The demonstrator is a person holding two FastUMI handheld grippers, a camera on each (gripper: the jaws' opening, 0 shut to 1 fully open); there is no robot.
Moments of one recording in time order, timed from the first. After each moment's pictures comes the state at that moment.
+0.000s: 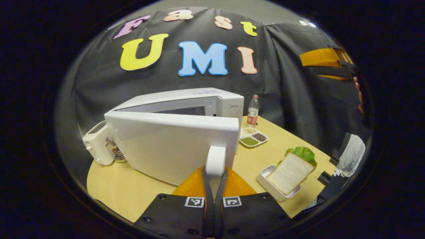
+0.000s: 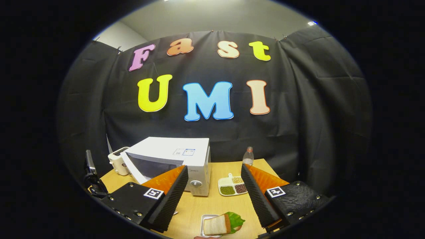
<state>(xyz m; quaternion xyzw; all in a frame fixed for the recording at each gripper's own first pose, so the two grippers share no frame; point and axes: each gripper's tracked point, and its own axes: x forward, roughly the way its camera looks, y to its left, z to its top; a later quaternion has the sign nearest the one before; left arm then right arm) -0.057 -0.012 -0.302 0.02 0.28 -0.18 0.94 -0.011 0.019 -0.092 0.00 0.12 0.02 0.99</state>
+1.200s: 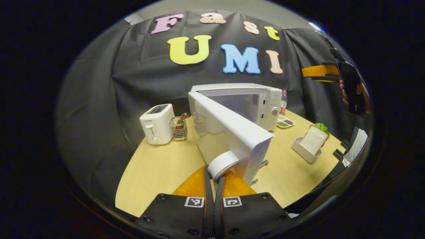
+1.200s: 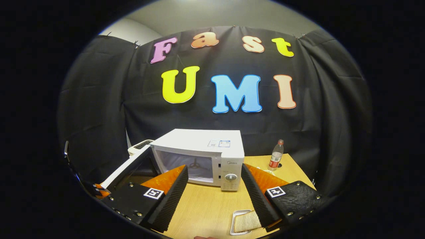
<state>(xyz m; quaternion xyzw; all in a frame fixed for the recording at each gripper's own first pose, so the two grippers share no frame) -0.175 0.226 -0.291 0.03 0.29 -0.07 0.95 -0.016 0.128 -0.122 -0.01 0.14 0.10 0.99</state>
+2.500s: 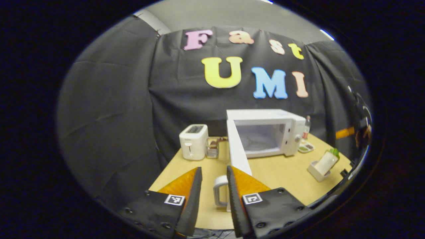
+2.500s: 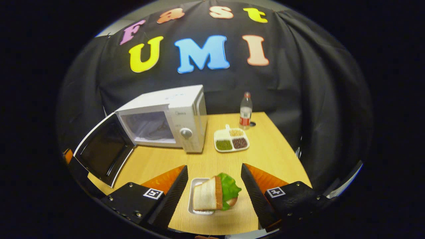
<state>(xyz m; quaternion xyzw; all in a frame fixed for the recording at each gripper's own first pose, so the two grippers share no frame) -0.191 0.285 -0.144 -0.01 0.16 0.06 0.99 -0.053 -0.032 -0.265 0.05 0.35 0.02 0.93</state>
